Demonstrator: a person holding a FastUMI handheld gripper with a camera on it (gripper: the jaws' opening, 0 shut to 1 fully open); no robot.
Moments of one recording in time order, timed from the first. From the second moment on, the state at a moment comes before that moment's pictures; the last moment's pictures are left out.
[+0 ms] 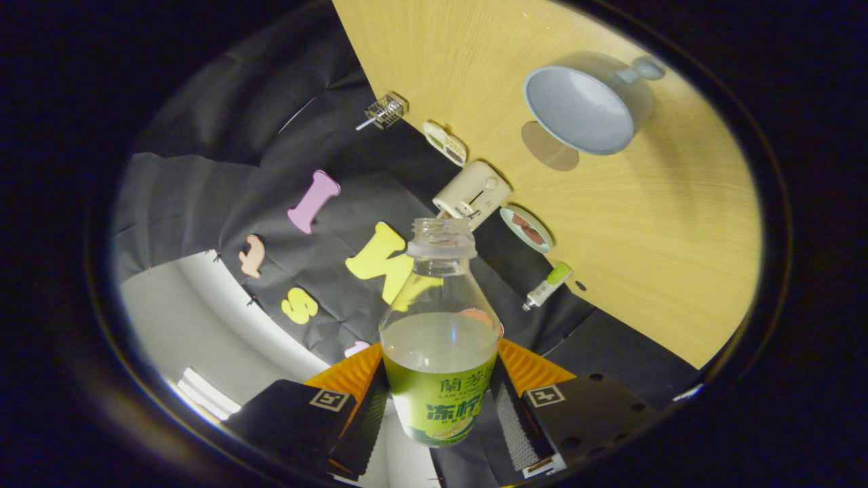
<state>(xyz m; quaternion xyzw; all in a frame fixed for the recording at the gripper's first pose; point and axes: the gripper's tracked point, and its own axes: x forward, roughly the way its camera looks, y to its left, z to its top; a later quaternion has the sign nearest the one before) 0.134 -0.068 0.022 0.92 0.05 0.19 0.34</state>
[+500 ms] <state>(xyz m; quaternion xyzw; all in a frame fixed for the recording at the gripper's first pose) 0.139 -0.044 0.007 0.81 0.07 0.13 0.57</state>
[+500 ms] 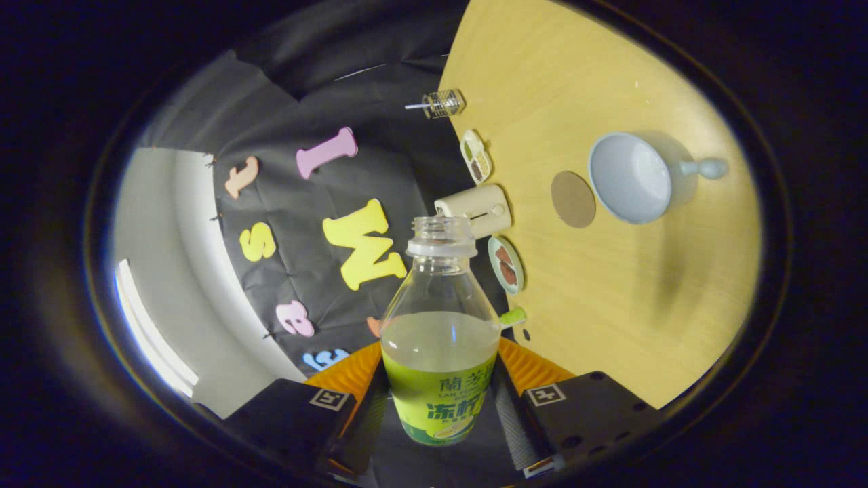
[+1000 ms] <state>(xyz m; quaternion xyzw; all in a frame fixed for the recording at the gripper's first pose) 0.144 -0.018 -0.016 0.56 0.08 0.08 0.82</state>
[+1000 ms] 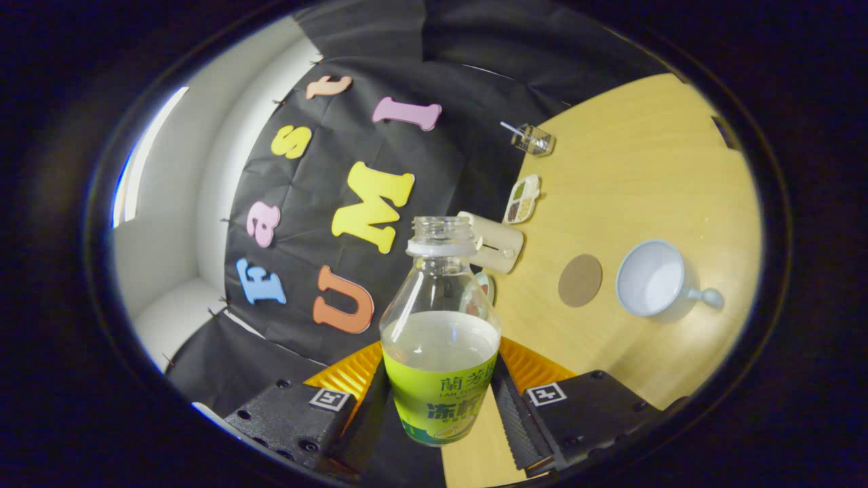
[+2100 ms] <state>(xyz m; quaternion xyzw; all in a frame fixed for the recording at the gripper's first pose) 0.122 -0.139 0.084 0.08 0.03 -0.08 0.99</state>
